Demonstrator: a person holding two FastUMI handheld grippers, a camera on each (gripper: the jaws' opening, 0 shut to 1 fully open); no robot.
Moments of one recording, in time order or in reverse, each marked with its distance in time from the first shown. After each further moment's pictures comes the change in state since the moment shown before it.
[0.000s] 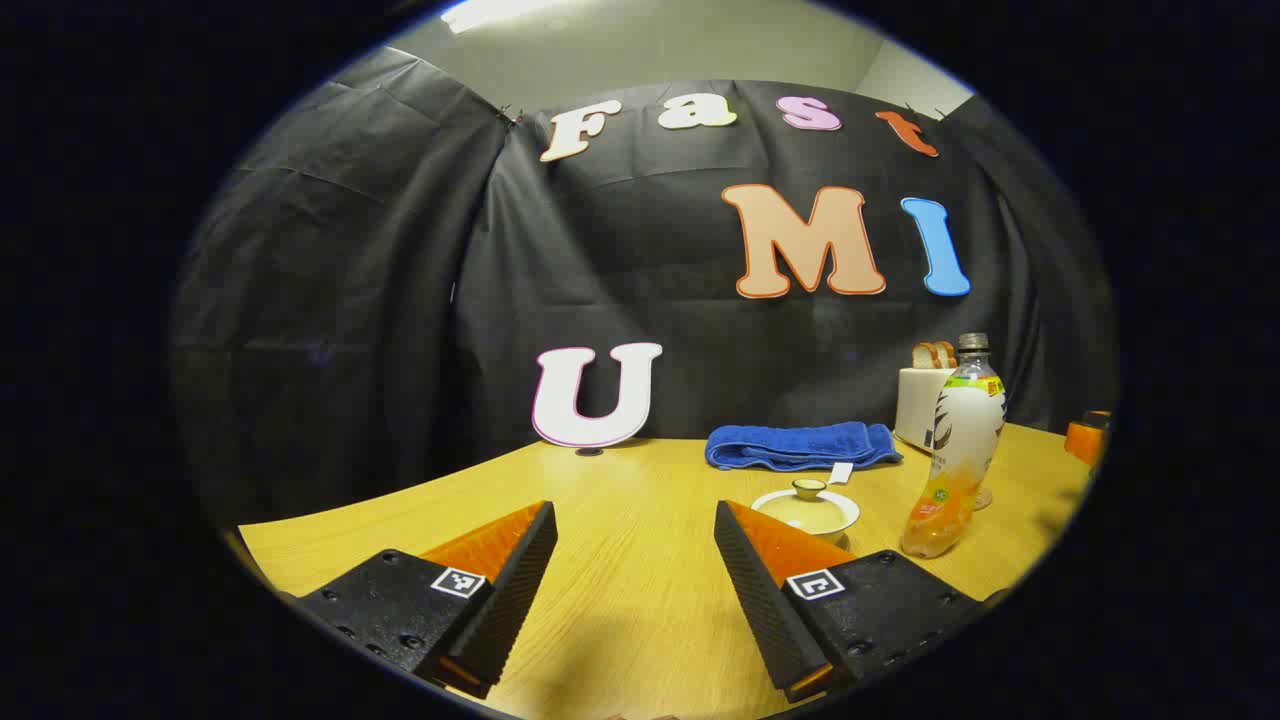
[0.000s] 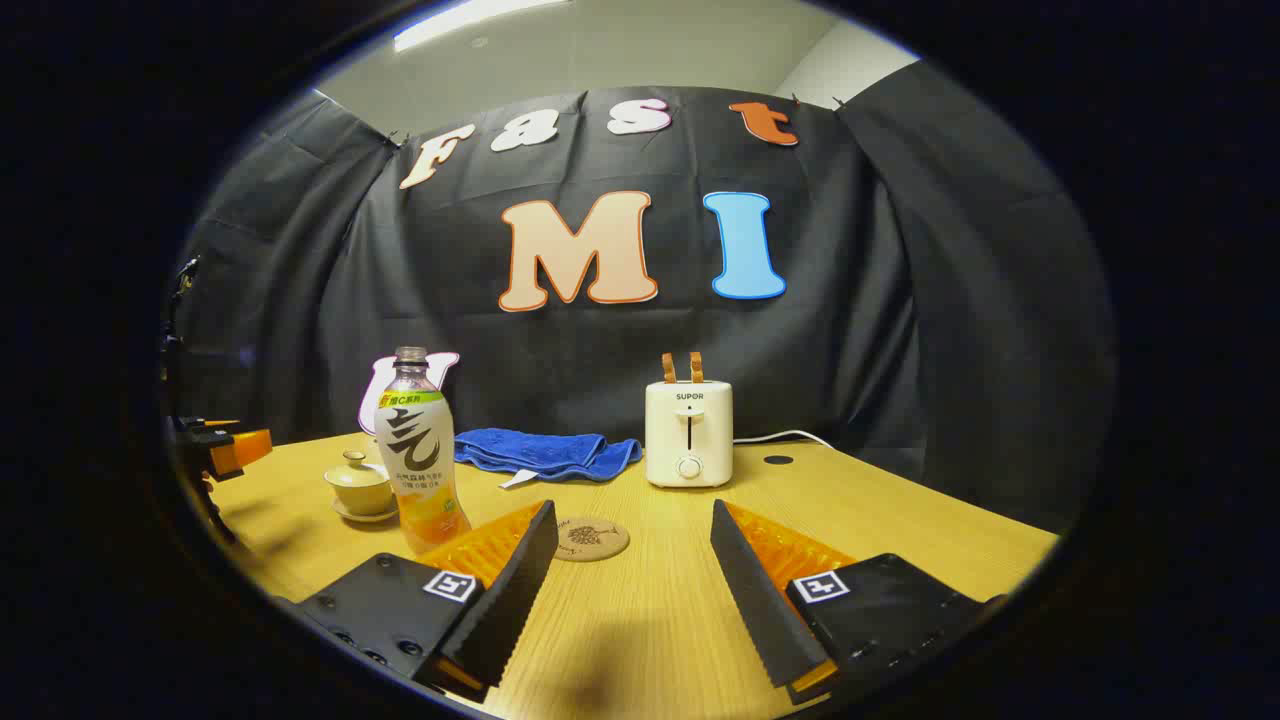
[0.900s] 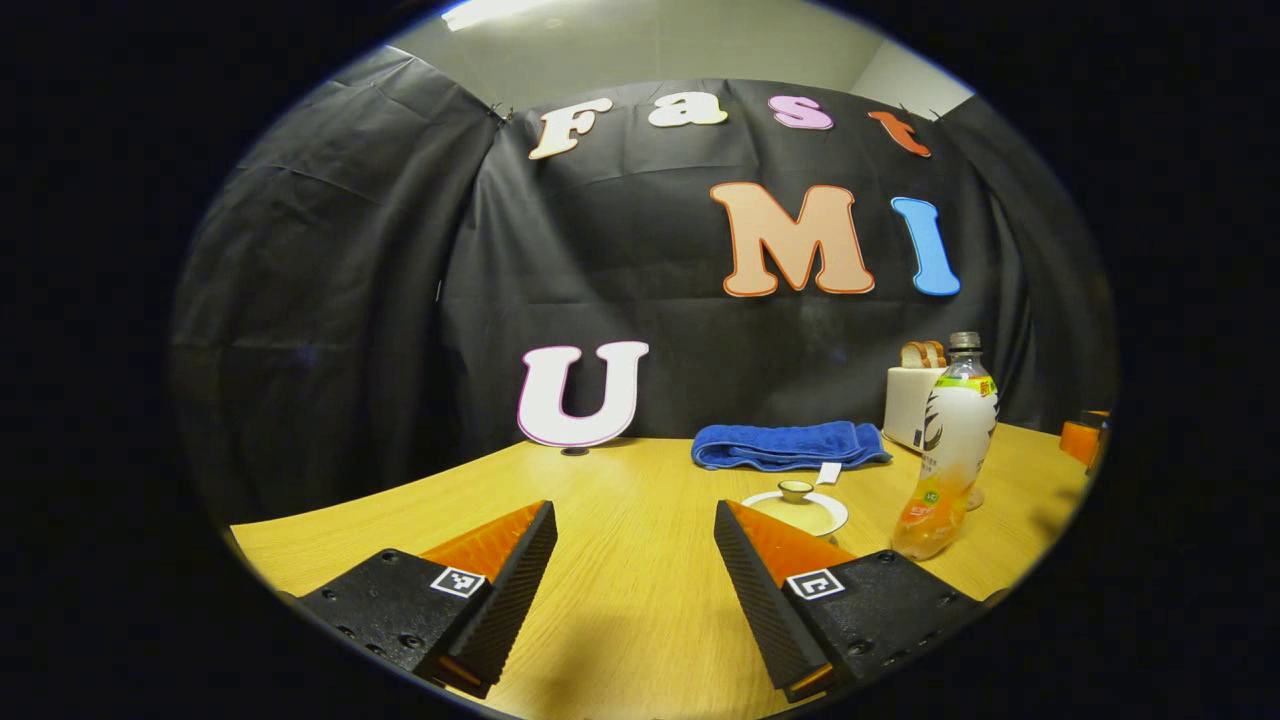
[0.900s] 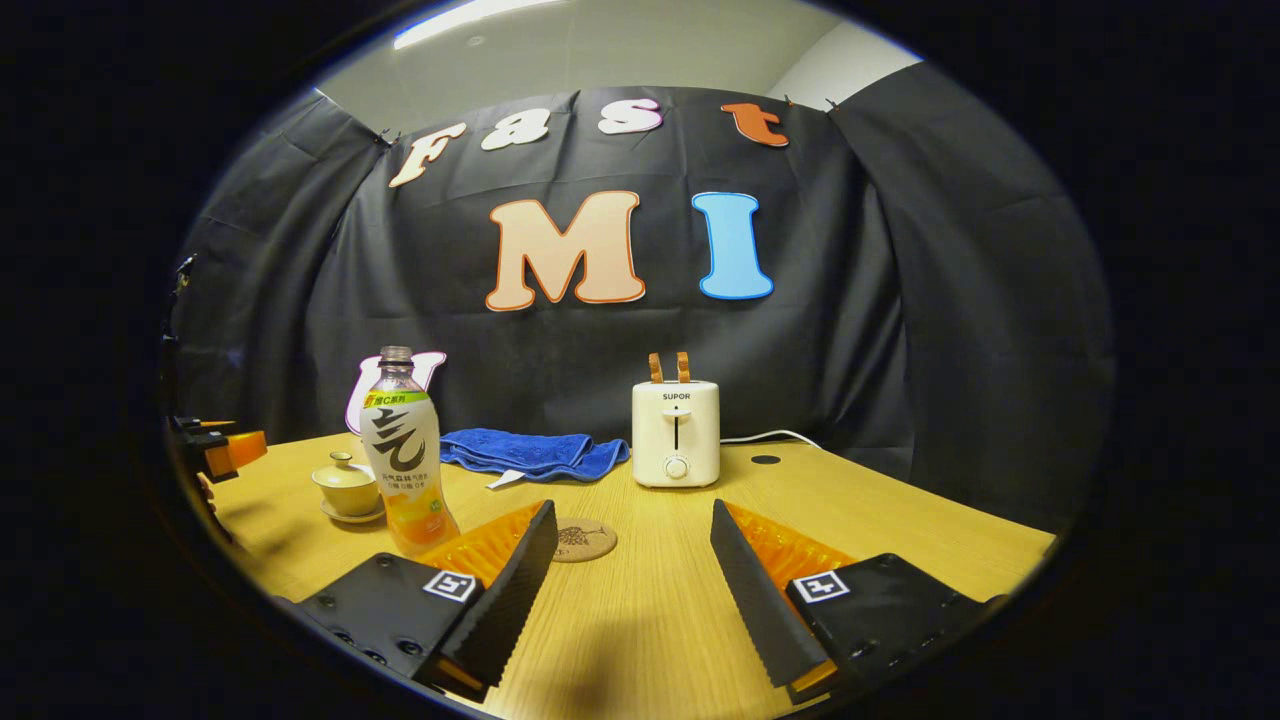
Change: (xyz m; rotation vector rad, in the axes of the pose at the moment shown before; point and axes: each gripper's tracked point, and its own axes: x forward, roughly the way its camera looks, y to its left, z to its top) left arm 0.008 -0.012 0.000 0.000 0.001 -0.042; right arm 0.001 -0.005 0.000 -0.002 0.000 -0.040
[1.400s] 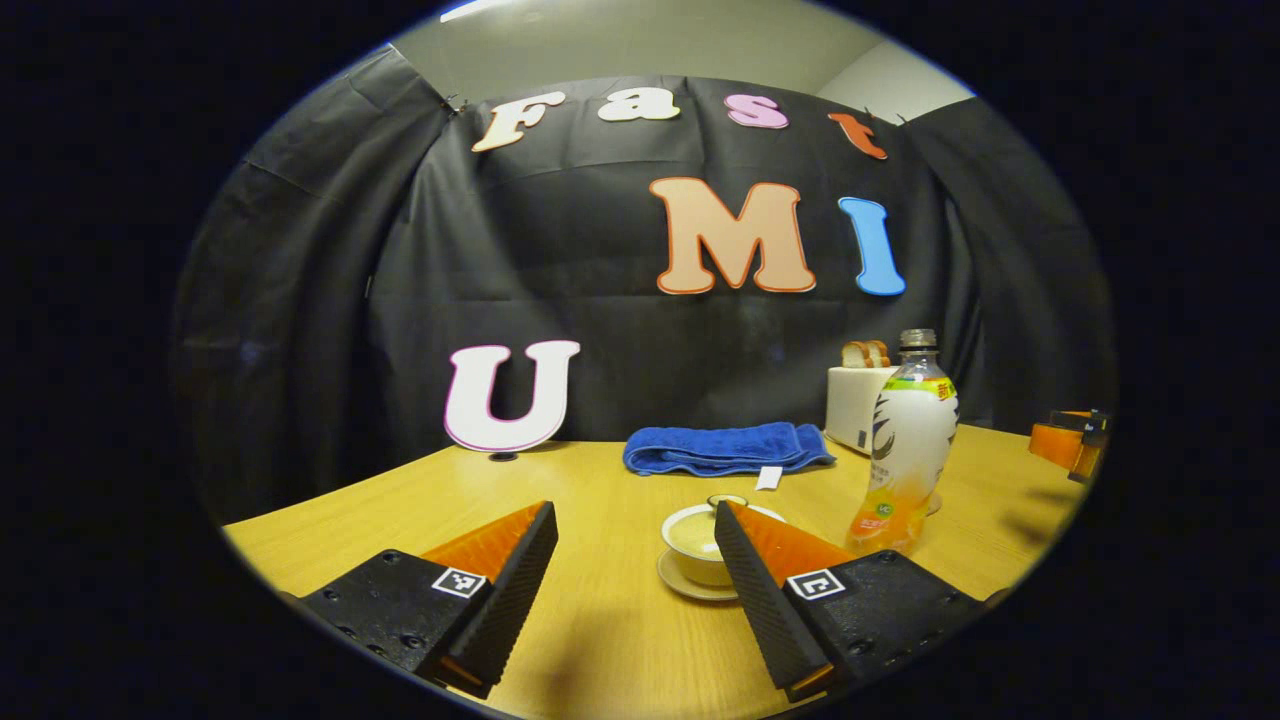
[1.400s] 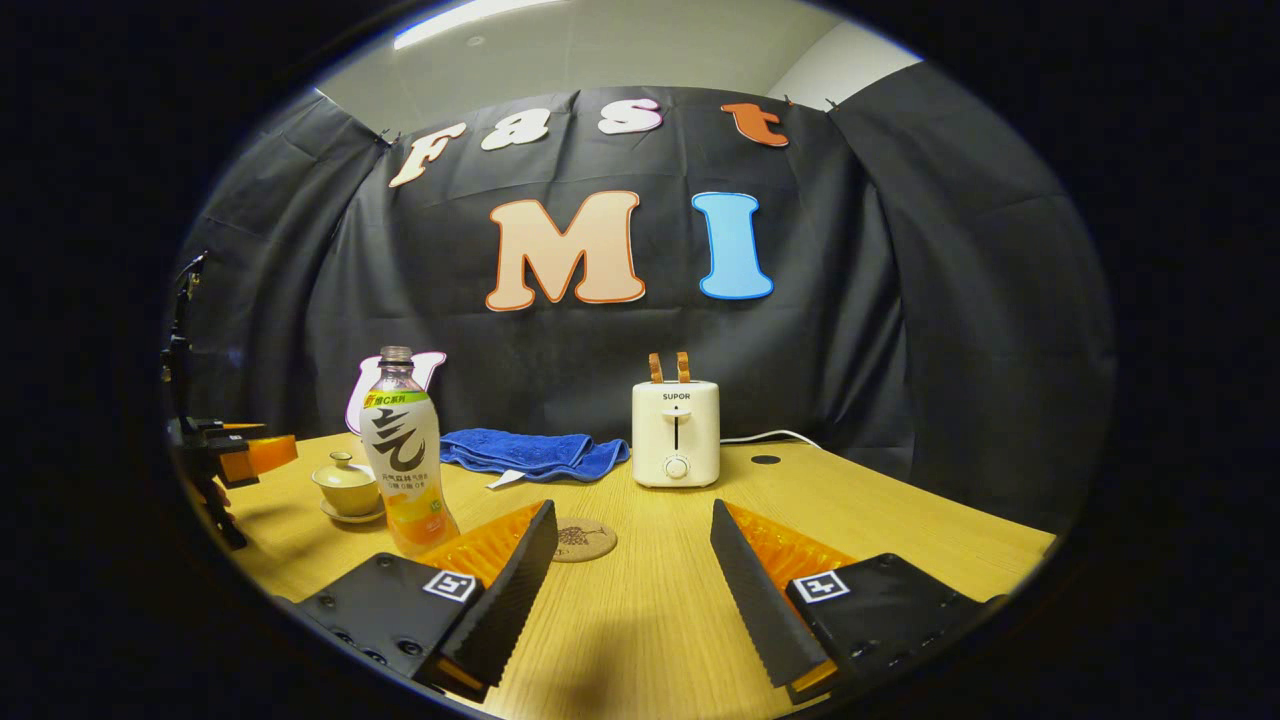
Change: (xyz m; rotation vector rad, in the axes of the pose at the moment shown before) left arm 0.028 -0.057 0.001 -0.003 -0.004 -0.219; right arm 0.000 0.000 0.000 -0.001 -0.001 0.000
